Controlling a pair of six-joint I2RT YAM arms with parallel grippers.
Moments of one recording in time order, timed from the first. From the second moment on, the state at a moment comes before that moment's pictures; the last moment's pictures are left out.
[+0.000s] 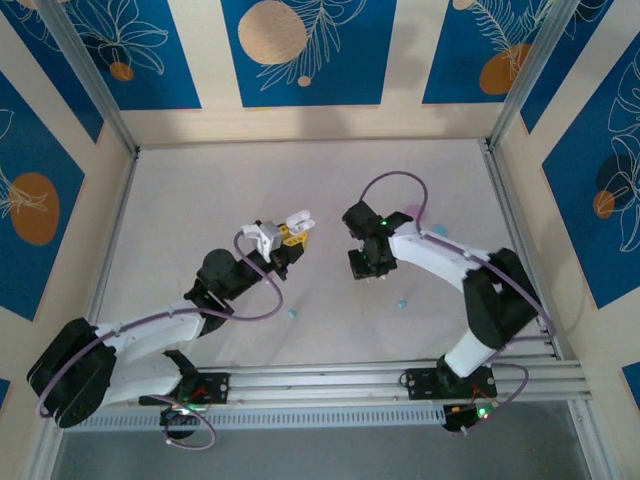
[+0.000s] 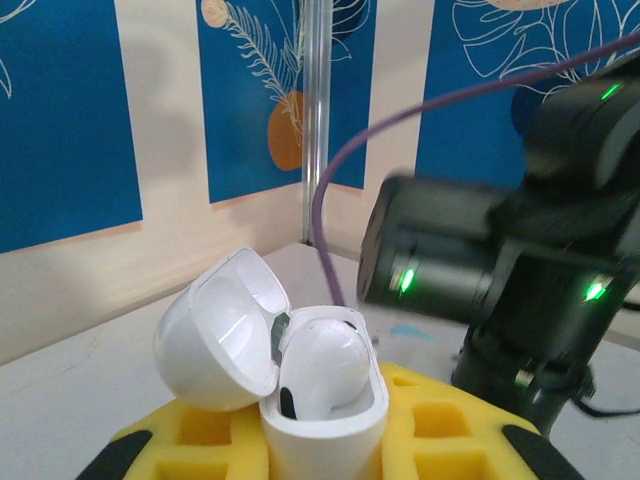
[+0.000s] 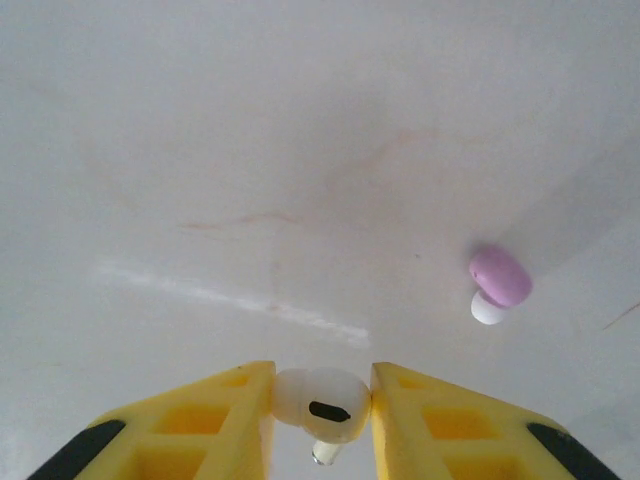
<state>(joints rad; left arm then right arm) -0.75 1.15 0.44 0.84 0.15 -0.06 0.63 1.56 1.10 -0.86 0.04 0.39</state>
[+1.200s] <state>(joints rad) -0.75 1.19 0.45 0.88 0.21 -0.10 0.81 1.28 1.23 -0.42 -0.04 0.29</state>
